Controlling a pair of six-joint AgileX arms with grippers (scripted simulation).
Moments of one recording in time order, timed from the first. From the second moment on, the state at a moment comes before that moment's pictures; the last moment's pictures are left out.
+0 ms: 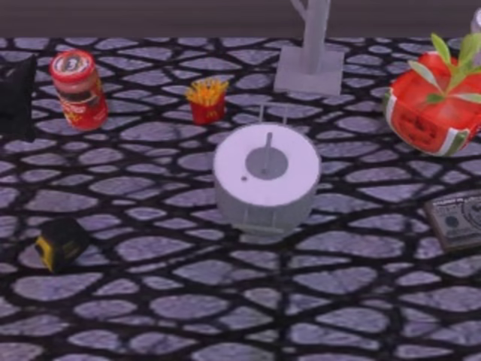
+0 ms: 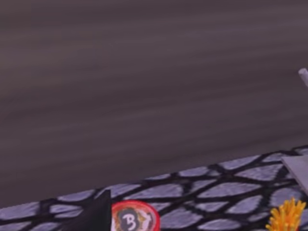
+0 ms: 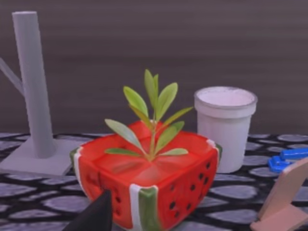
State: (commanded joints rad) left arm 0.10 1.04 0.52 0.43 0.42 0.08; right arm 0.00 0.00 0.00 0.00 0.00 0.00
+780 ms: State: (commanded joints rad) left arm 0.22 2.17 1.08 0.90 0.88 0.16; right arm 0.00 0.00 0.00 0.00 0.00 0.00
